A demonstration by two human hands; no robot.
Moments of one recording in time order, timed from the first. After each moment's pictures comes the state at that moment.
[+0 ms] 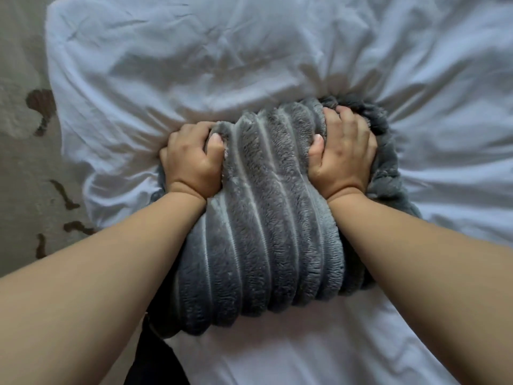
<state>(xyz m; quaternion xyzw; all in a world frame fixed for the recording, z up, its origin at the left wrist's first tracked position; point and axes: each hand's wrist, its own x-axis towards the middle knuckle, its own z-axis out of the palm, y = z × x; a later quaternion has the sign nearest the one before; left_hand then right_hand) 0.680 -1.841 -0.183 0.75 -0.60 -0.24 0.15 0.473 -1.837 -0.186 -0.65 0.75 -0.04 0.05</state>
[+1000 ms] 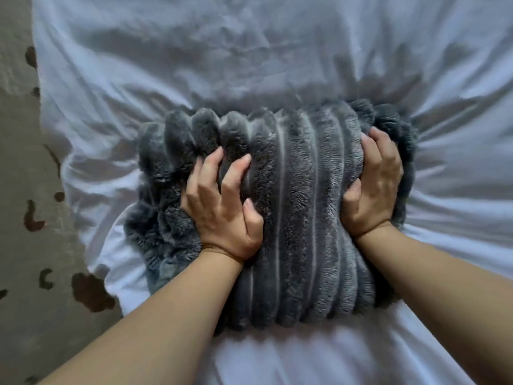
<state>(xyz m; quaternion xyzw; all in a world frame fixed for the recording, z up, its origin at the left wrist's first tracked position) 0.627 -1.765 -0.219 0.75 -0.59 -0.07 0.28 0.429 -1.822 -0.228 -0.75 0.61 -0.25 0.09</state>
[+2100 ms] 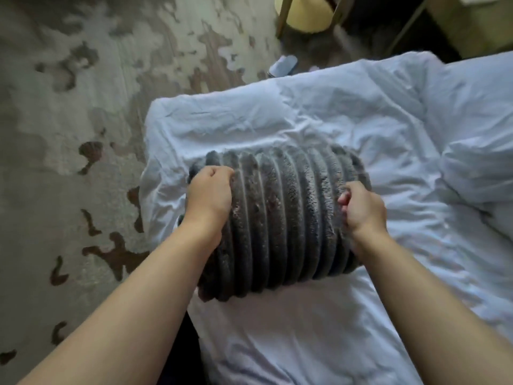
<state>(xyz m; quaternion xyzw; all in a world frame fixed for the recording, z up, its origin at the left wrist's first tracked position) 0.695 -1.755 0.002 0.70 -0.24 -0.56 0.37 0.474 -1.750 0.007 -0.24 0.84 -0.30 0.39</state>
